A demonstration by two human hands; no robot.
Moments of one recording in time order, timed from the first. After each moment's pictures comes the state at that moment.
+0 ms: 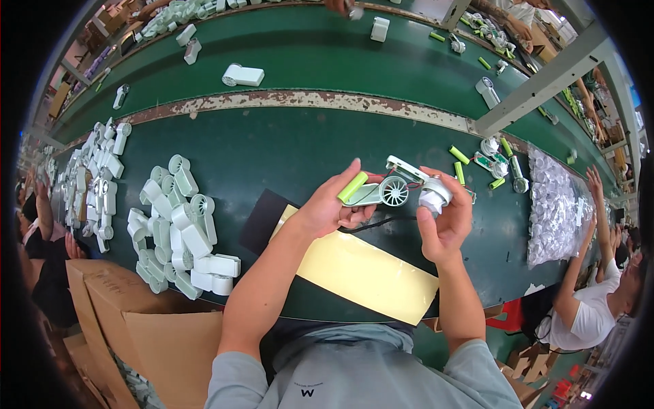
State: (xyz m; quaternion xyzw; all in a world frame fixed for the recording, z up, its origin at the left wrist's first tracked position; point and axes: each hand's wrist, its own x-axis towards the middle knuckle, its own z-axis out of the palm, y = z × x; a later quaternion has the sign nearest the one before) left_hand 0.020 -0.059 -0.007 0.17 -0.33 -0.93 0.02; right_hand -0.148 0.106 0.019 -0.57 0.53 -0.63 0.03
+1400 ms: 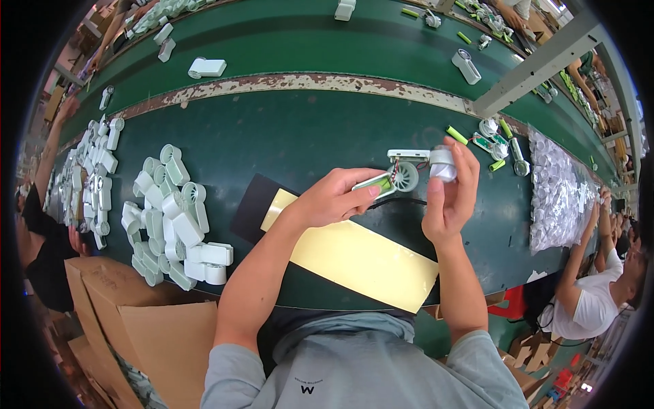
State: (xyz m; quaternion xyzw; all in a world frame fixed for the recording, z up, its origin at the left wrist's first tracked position) left_hand 0.024 -0.041 0.018 0.15 -0.59 -0.79 0.00; right_hand -0.160 0.111 0.014 -0.57 0.59 -0.57 -0.08
